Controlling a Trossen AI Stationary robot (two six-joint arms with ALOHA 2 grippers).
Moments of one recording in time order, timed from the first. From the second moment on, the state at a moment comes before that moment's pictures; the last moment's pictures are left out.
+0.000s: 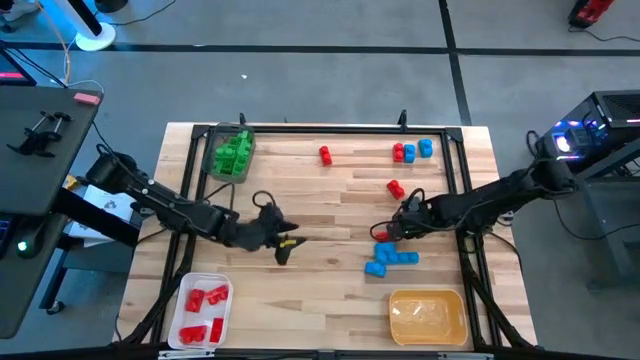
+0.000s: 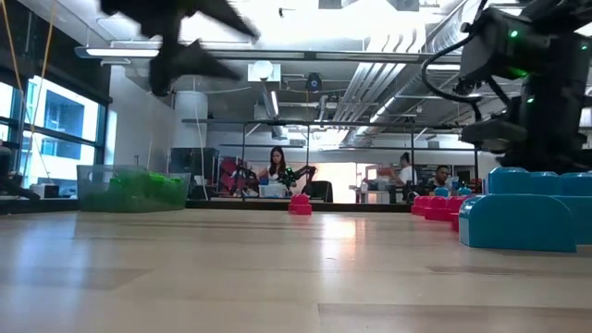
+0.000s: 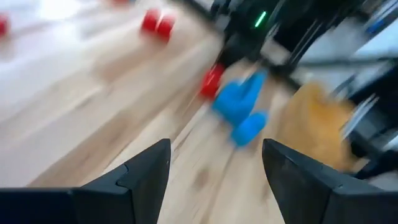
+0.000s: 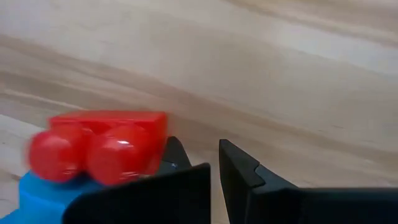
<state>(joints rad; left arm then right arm) -0.39 1.34 0.76 0.03 -0.53 -0.84 0.17 1.27 0.54 -0.66 0.08 1.47</state>
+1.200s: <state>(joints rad) -0.50 1.34 0.76 -0.43 -0.47 -0.70 0.13 1.69 1.43 -1.08 0.30 0.99</state>
